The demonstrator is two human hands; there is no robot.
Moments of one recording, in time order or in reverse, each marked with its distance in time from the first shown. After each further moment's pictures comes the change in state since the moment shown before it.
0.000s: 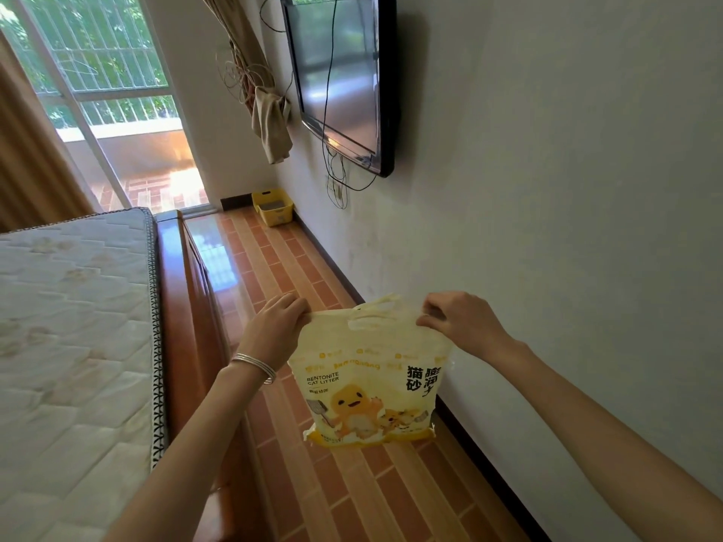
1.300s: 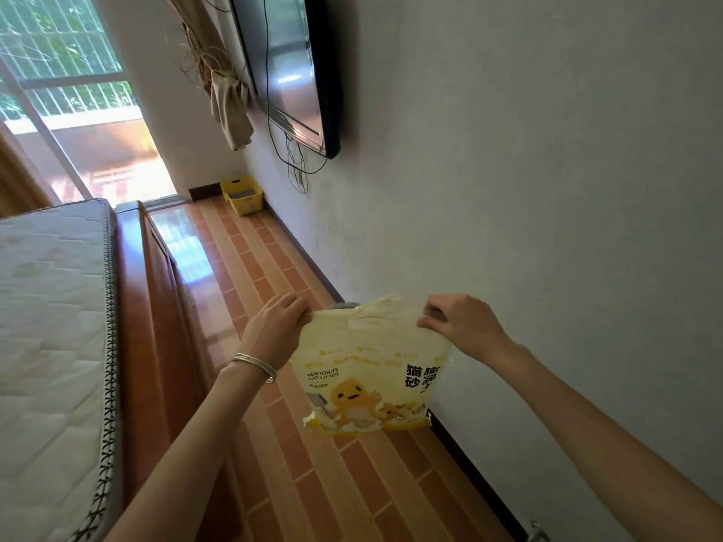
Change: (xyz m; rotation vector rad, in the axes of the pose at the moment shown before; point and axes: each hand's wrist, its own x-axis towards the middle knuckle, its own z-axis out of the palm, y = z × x) left_hand -0.008 0.145 0.049 -0.022 -0.044 0.035; right_hand -0.114 0.105 -0.041 0.030 -0.037 0.087
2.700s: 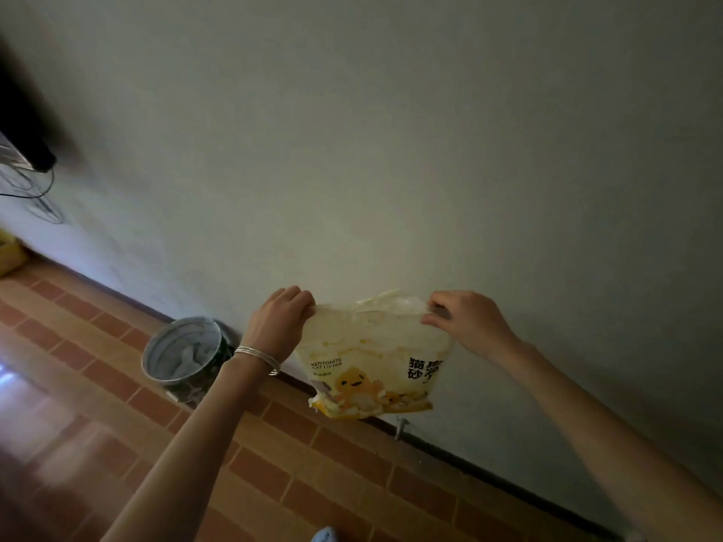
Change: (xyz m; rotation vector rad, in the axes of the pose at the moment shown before) left_hand 0.021 0.324 0.125 -0.263 -0.224 0.474; right_hand -0.320 0.175 -0.091 -0.075 0.177 0.547
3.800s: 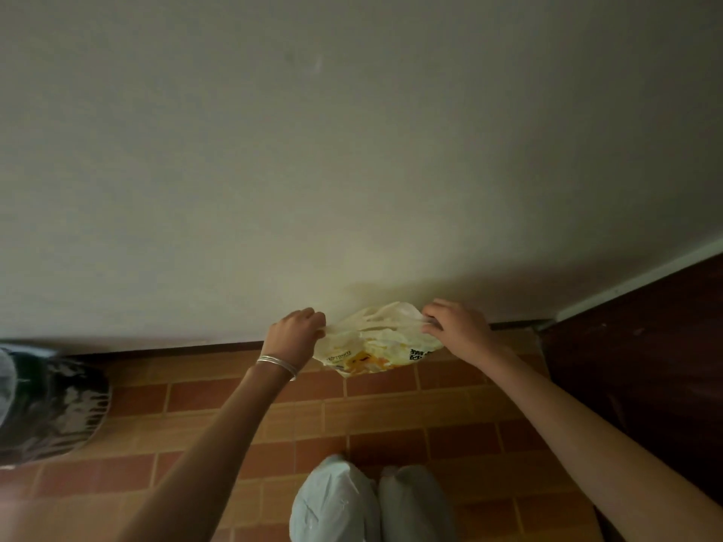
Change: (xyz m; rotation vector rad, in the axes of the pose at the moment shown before) left_hand -0.041 0.015 0.417 -0.057 -0.605 0.309; right_hand -0.144 0.208 0.312 -0.007 -0.236 0.592
